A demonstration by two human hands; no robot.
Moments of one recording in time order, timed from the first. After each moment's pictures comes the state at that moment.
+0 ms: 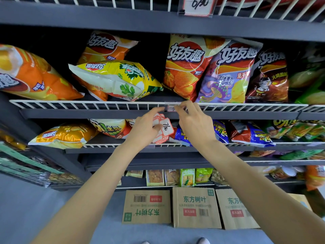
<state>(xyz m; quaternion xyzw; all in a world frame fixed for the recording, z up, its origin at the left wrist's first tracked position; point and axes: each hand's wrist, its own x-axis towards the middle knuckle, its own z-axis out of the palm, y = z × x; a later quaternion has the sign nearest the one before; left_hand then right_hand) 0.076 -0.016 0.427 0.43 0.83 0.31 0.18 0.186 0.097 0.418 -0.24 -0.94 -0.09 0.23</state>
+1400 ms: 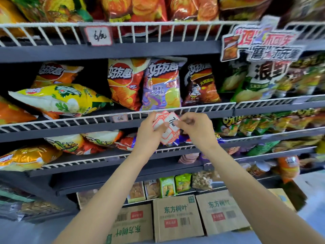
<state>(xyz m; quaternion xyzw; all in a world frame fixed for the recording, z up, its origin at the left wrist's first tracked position) 0.236 0.060 0.467 0.38 0.71 0.54 0.24 0.348 0.149 0.474 -0.37 -0.79 0.38 0.31</state>
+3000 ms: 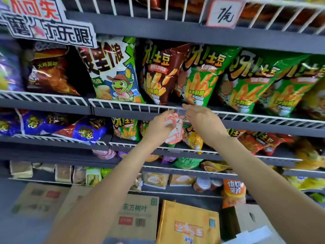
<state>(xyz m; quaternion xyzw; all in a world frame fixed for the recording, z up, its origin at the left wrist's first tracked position) 0.620 0.506 0.421 0.35 0.79 0.44 0.24 0.721 0.632 0.438 -0.13 -0.98 -0.03 0.11</state>
